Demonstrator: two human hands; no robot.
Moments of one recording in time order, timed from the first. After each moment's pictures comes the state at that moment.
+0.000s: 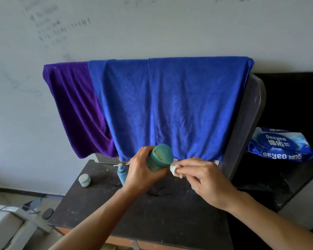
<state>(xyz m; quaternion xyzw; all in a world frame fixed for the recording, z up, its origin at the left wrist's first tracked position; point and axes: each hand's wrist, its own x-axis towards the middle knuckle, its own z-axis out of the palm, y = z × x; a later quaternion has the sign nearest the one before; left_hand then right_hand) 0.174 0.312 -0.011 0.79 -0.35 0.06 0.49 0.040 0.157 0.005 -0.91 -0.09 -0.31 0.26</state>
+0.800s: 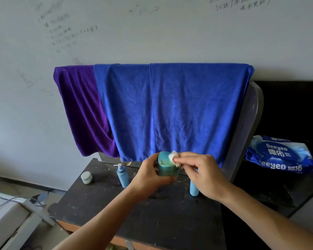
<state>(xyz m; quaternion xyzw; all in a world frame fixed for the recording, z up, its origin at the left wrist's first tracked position) 0.143 0.287 -0.002 0.73 -0.31 -0.18 0.58 0.041 0.134 0.021 -0.87 -0.02 -0.24 0.43</state>
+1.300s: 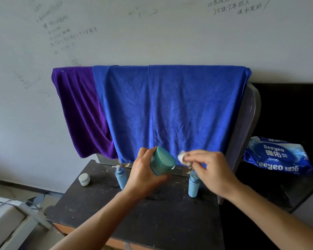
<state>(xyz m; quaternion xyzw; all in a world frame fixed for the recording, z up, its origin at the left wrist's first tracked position) 0.149 0.292 0.001 0.82 -0.34 0.05 0.45 0.037 0.118 0.026 -0.88 -0.01 -0.31 0.36</state>
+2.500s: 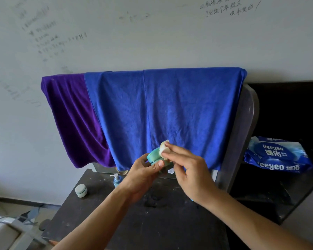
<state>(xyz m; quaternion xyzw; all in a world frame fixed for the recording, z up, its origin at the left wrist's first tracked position) 0.178 0.287 0.012 0.52 -0.24 -0.36 0.74 0.076 0.158 0.023 -0.85 -0.04 -0.40 0.34</state>
